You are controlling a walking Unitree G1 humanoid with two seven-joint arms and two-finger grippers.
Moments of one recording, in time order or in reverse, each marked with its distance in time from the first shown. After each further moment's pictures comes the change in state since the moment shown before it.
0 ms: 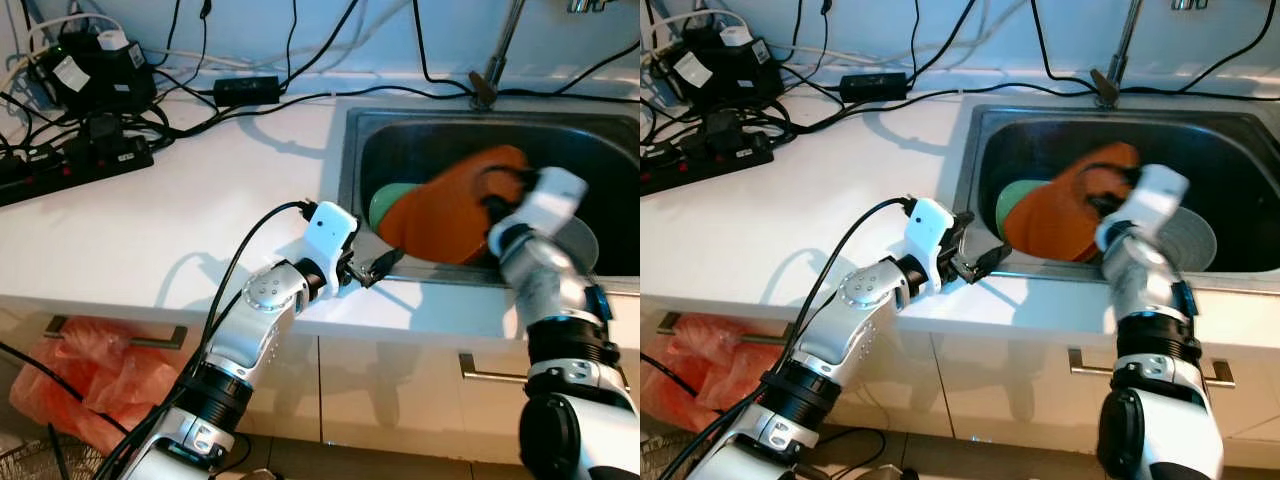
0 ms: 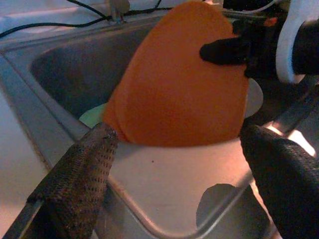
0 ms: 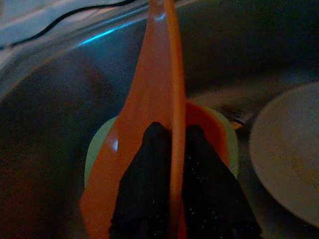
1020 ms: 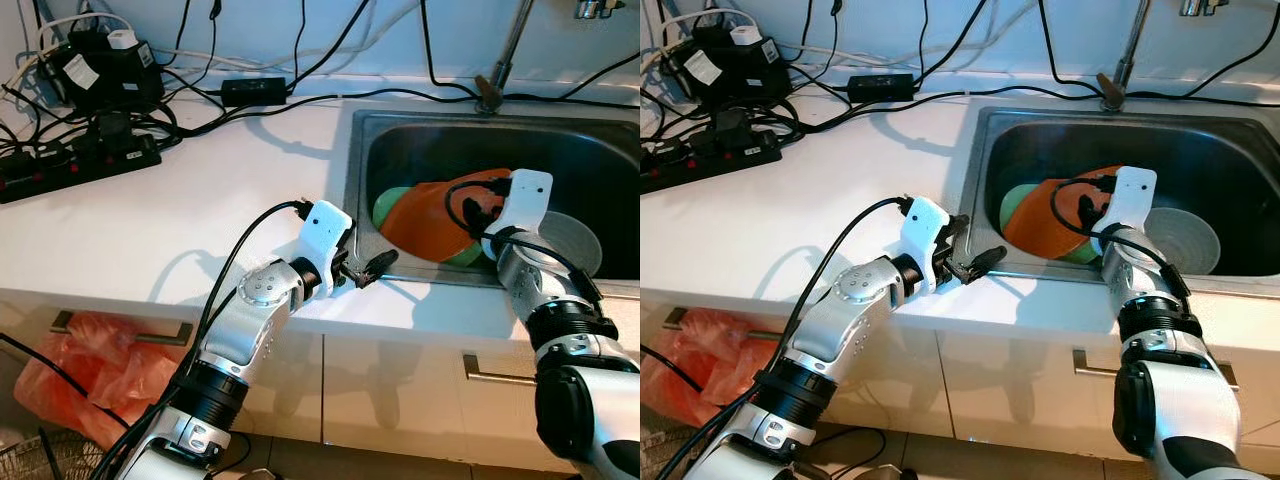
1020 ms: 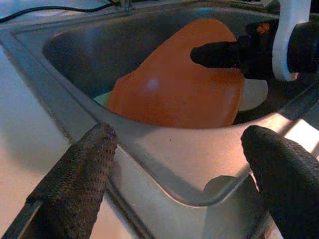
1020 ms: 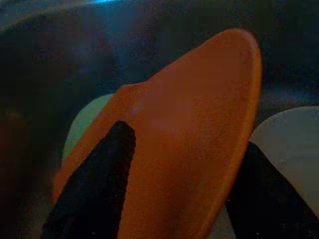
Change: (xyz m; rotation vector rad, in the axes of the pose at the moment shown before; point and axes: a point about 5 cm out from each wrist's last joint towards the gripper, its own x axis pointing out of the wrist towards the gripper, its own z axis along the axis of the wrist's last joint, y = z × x) left arm -0.004 0.006 0.000 -0.024 0.051 0.003; right arm 0.012 -0.009 -0.005 -0.210 0.057 -0.001
